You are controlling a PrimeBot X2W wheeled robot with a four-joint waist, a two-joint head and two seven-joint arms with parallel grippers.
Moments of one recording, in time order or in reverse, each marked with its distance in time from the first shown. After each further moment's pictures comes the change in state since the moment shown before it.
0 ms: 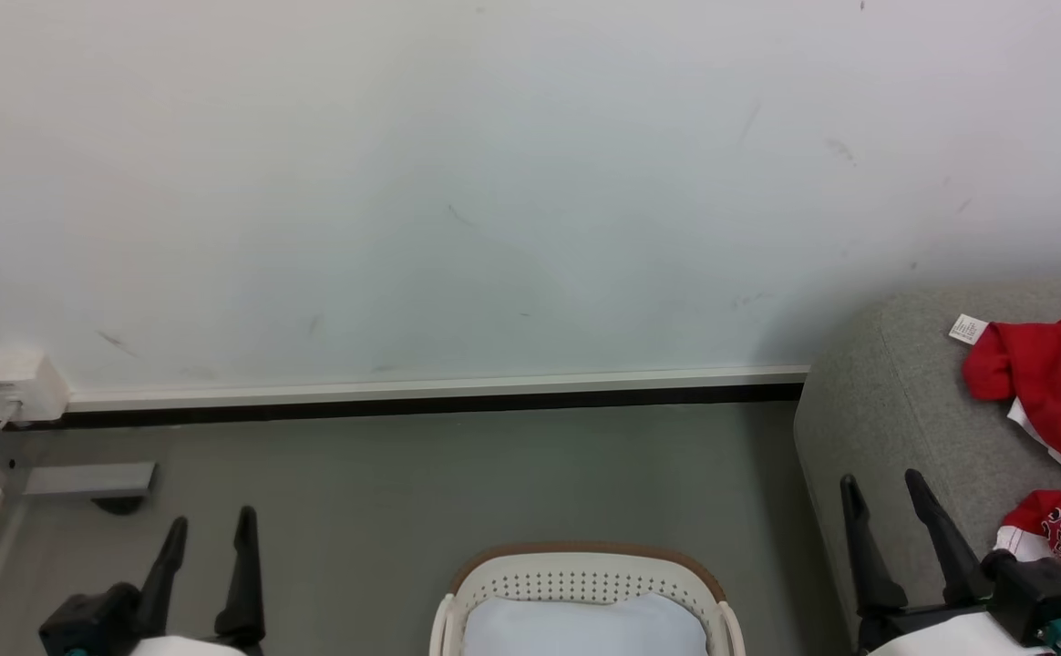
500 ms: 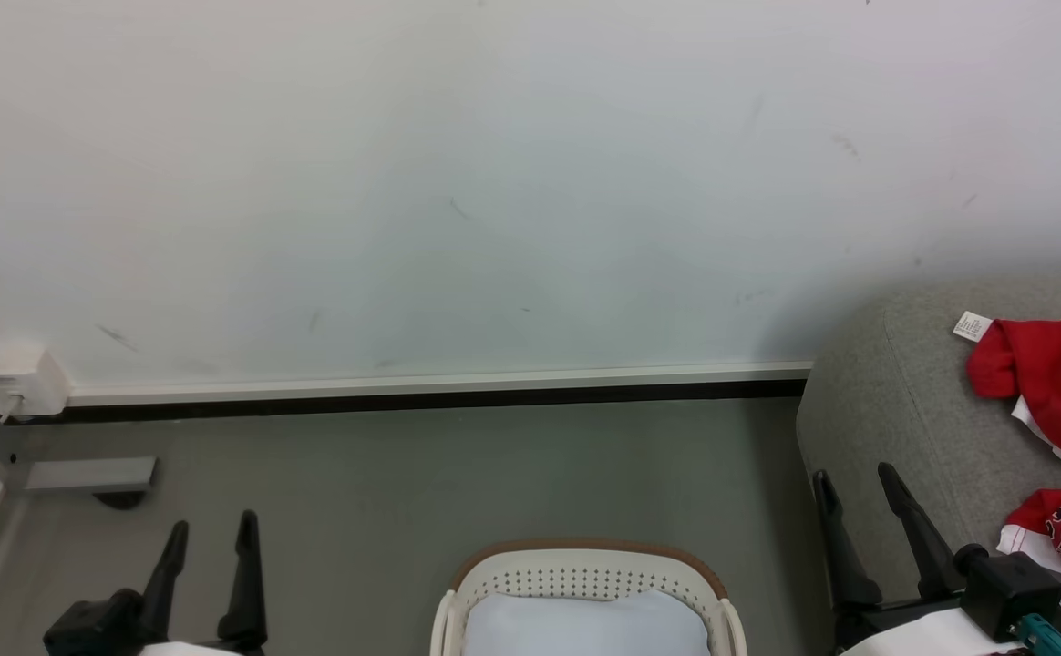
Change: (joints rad) left arm 0.002 -0.086 0.111 0.025 0.118 -0.087 0.000; right arm -0.014 0.032 0.029 -0.009 -0.027 0.000 -0.001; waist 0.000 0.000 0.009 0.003
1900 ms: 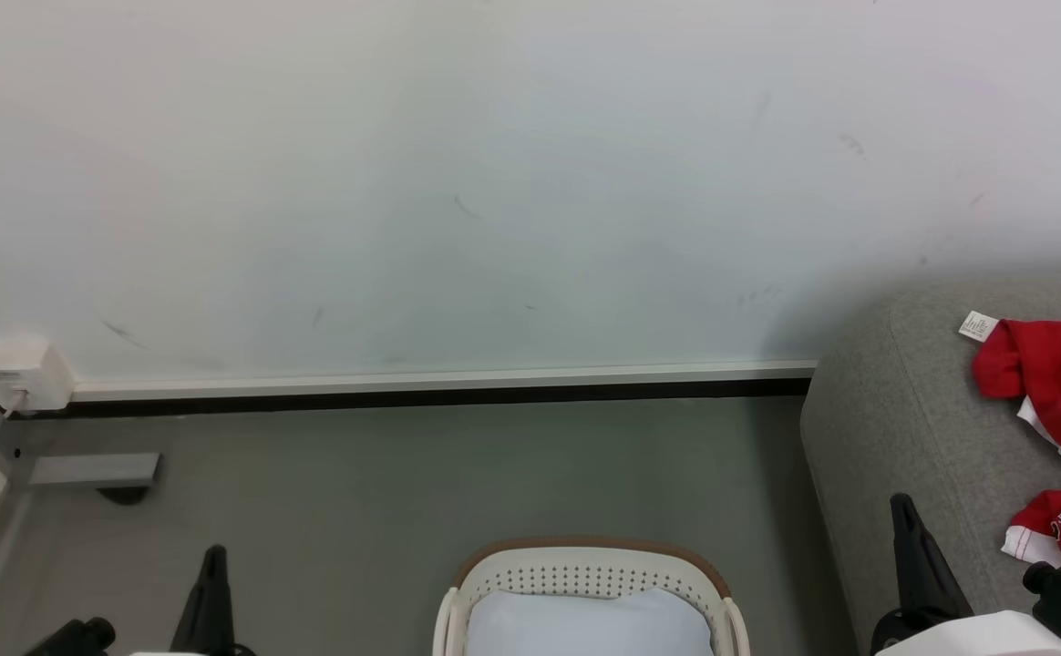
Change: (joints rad) left arm 0.007 -0.048 0.043 0.033 -0.347 -0.025 0.112; right arm 0.030 0.001 -0.056 0.018 0.376 0.000 0.100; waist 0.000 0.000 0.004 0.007
